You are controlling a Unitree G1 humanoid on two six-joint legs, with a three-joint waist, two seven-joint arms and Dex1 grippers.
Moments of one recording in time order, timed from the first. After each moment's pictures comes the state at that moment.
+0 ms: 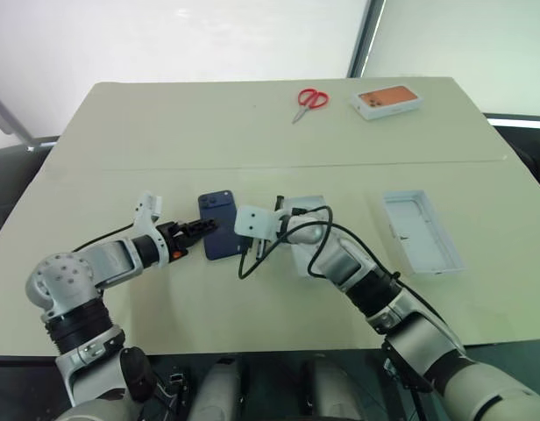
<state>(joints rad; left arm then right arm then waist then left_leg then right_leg) -0.50 0.28 0.66 -0.09 -0.93 1.60 -0.16 -0.75 -0.20 0.56 0.26 -0.35 0.29 0.67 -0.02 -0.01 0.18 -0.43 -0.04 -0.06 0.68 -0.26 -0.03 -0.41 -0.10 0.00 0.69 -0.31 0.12</state>
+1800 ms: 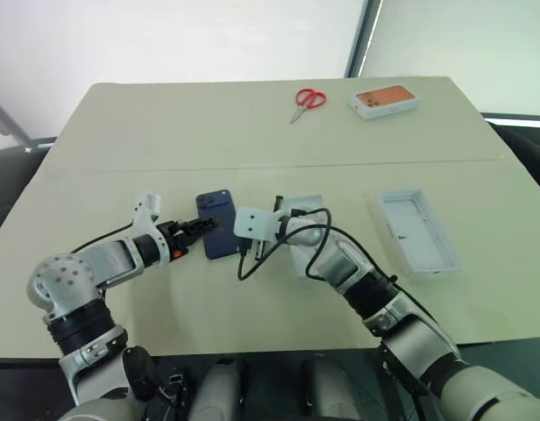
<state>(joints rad) -0.50 0.28 0.68 -0.09 -0.94 1.58 -0.11 -0.73 -0.18 0.53 0.29 -0.39 0.24 0.67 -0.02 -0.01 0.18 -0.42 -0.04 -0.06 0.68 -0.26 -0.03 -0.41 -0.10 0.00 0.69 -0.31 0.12</state>
